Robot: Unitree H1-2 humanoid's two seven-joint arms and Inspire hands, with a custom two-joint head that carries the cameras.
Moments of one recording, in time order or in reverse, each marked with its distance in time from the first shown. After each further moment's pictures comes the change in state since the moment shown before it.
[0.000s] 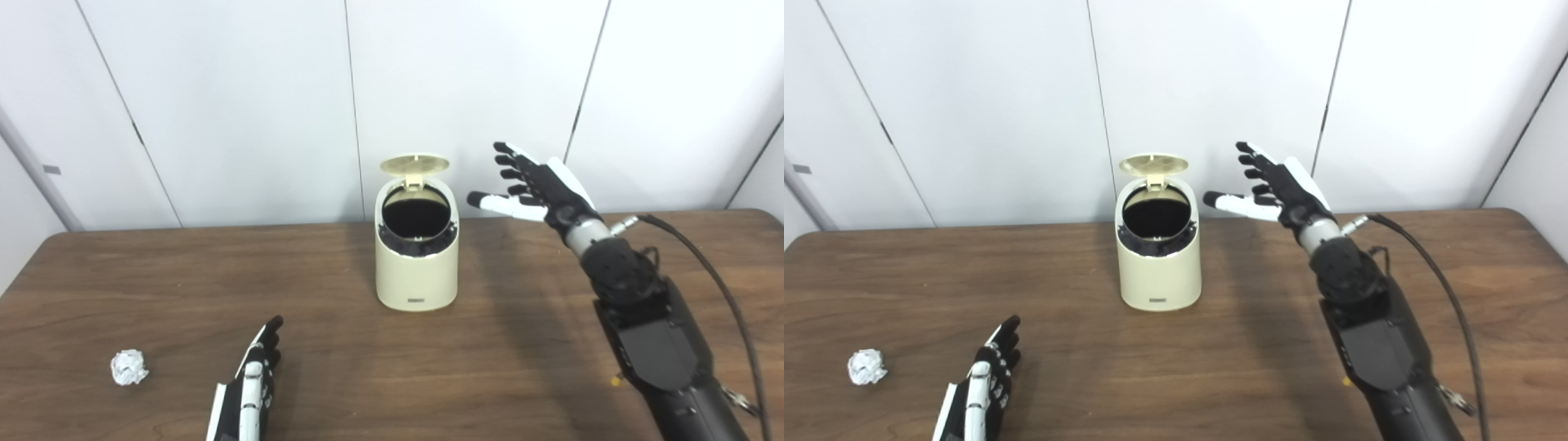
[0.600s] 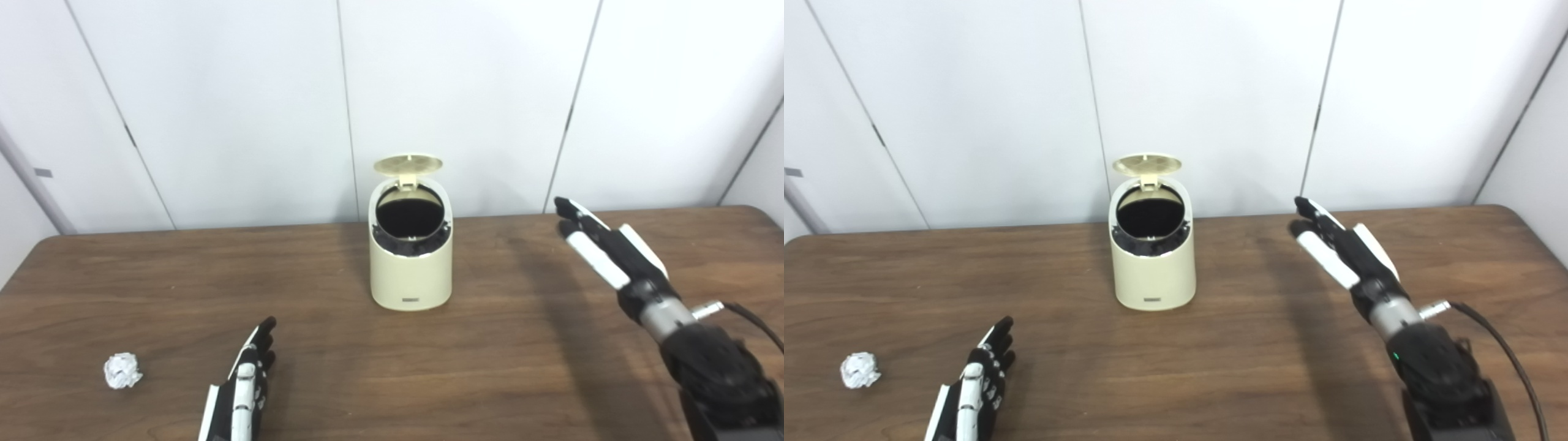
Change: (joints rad) left arm -0.003 0.023 0.020 -0.004 -0.013 0.026 -0.013; right arm 0.353 -0.048 -0.161 -0.251 0.256 -0.008 0.055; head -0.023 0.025
